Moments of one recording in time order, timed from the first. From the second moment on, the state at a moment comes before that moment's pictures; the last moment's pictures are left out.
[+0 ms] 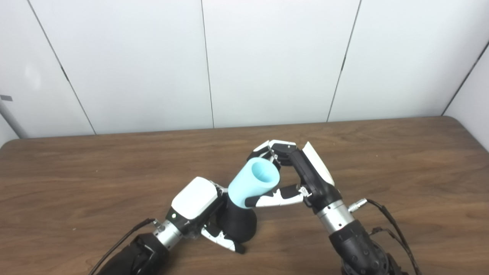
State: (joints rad) left arm -0.40 0.33 -0.58 0.35 0.90 -0.44 0.25; right arm -0.15 -0.08 0.18 -0.38 -0.40 0.08 0.13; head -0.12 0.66
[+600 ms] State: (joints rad) left arm -0.40 0.33 -0.58 0.35 0.90 -0.44 0.24; right arm -0.17 -0.10 0.20 -0.40 -0.46 0.11 0.16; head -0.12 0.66
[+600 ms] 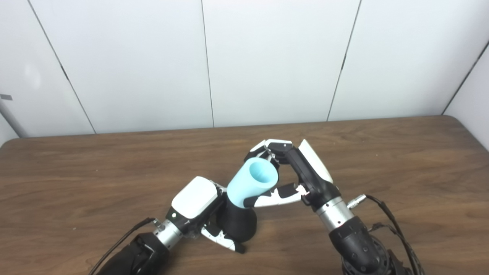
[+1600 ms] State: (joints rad) left arm -0.40 0.33 -0.58 0.35 0.90 -0.43 0.23; right arm -0.26 -0.13 0.30 -0.48 -0.75 0.15 0.29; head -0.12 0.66
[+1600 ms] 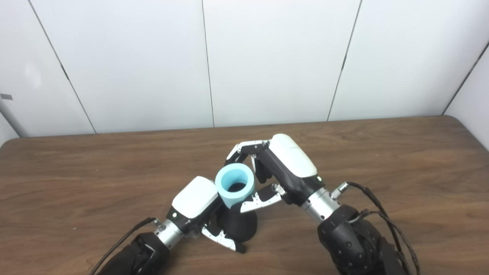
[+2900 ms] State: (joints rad) left arm -0.39 0.33 -0.58 0.35 0.89 -0.43 0.22; right arm -0.23 -0.12 0.26 -0.49 -0.69 0.22 0.30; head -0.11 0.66
